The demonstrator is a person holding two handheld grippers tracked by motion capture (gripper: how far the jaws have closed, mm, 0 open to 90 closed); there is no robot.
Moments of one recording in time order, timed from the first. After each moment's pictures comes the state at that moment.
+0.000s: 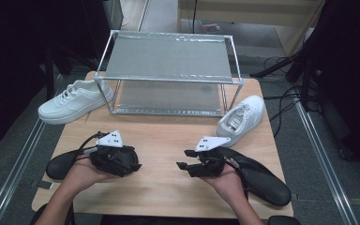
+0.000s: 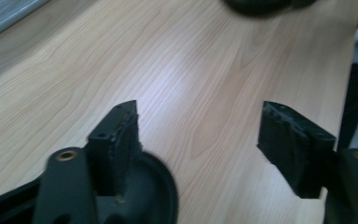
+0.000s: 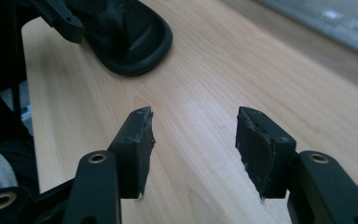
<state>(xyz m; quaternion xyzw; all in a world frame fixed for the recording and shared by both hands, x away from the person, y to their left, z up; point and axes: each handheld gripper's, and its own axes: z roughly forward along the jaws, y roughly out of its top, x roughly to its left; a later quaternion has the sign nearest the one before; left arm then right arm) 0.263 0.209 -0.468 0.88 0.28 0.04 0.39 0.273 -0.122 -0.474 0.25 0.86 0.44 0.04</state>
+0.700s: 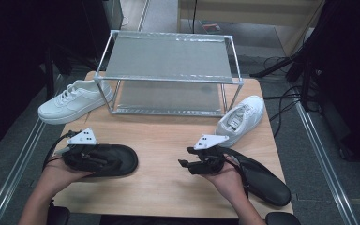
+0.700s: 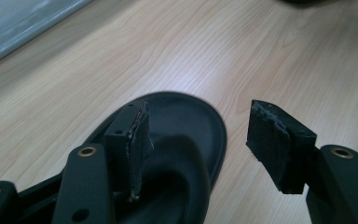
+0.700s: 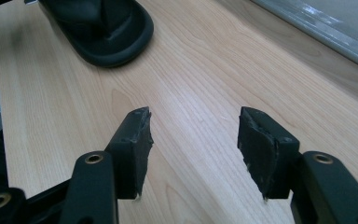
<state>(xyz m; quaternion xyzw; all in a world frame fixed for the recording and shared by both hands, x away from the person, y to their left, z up) 0.252 0.270 -0.457 0.86 0.33 0.08 0.38 0.280 -0.121 -0.476 0.26 0.87 0.42 0.07</state>
